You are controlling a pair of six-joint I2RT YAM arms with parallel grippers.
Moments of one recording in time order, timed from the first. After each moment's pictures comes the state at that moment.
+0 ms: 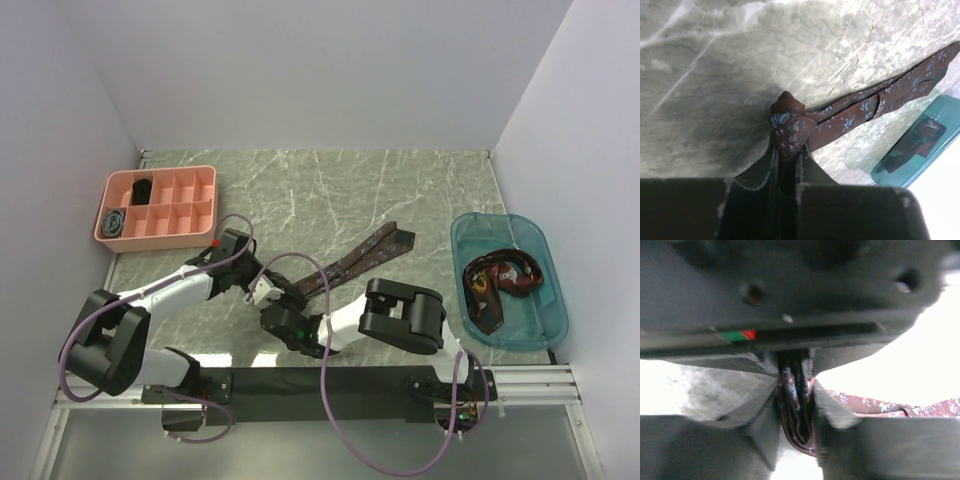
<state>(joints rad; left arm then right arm) -0.45 1.34 0.62 -0.21 0.18 -1.22 1.32 2.07 0.96 0.57 0.87 -0.16</state>
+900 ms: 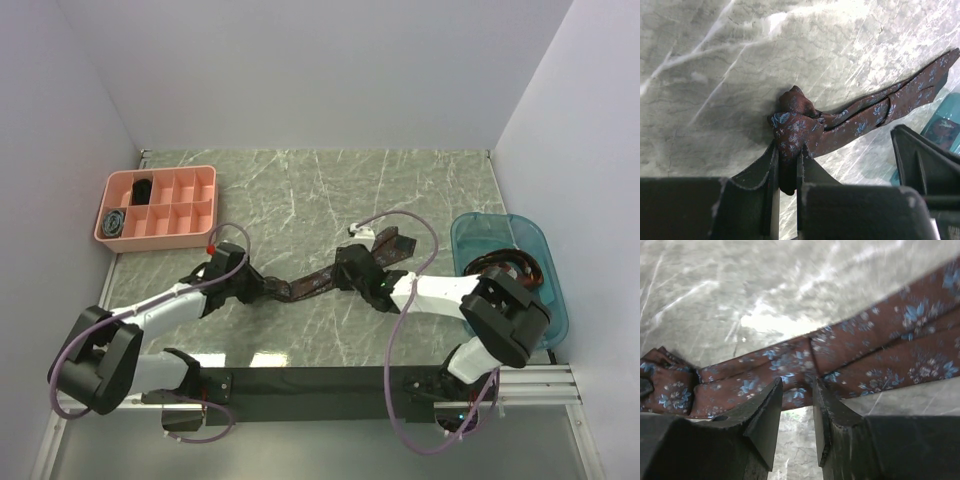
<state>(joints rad) -0.46 1.25 0.46 -0.06 0.12 -1.15 0.88 1.51 0.66 0.17 0.39 0.63</state>
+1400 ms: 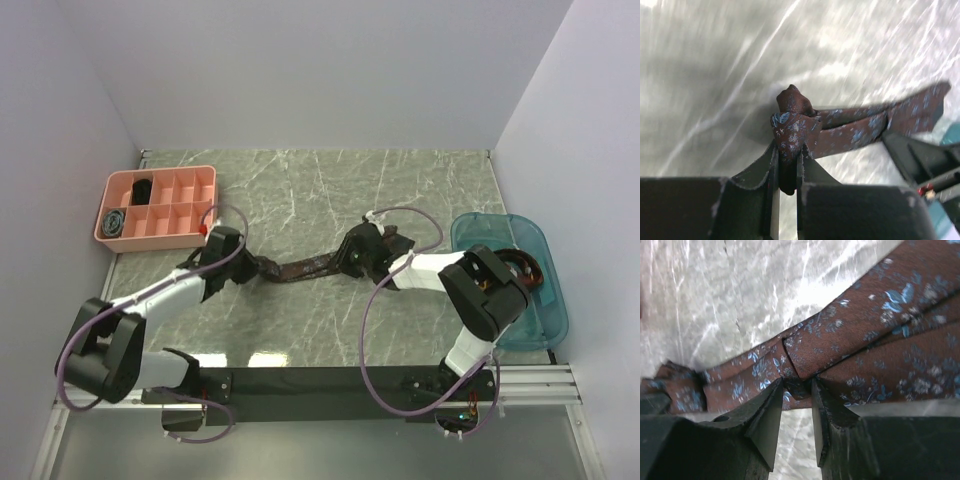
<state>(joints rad) -0.39 1.26 0.53 -0.07 0.02 -1.02 0.64 1.69 0.74 0.20 0.04 0.93</state>
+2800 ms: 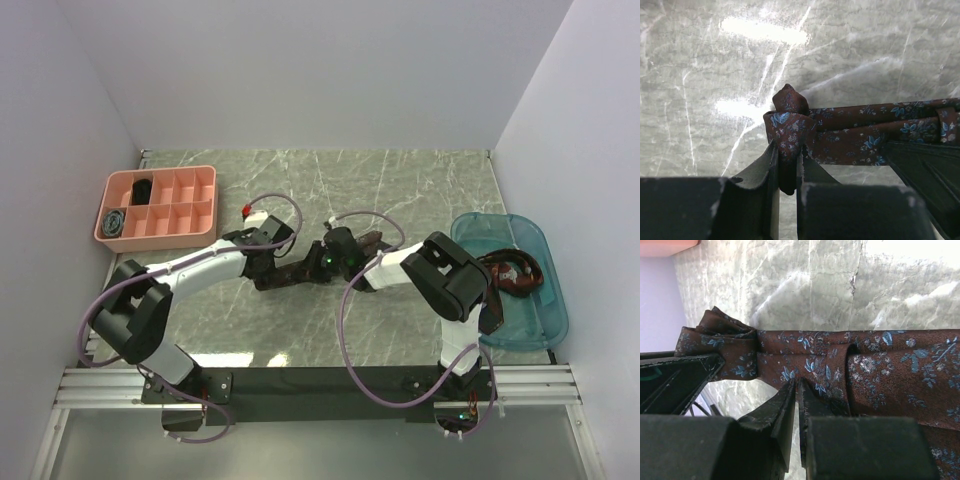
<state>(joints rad) -0.65 1.54 0.96 -0.57 -0.45 -0.76 0.74 1.93 0.87 0.44 -0.25 1.01</state>
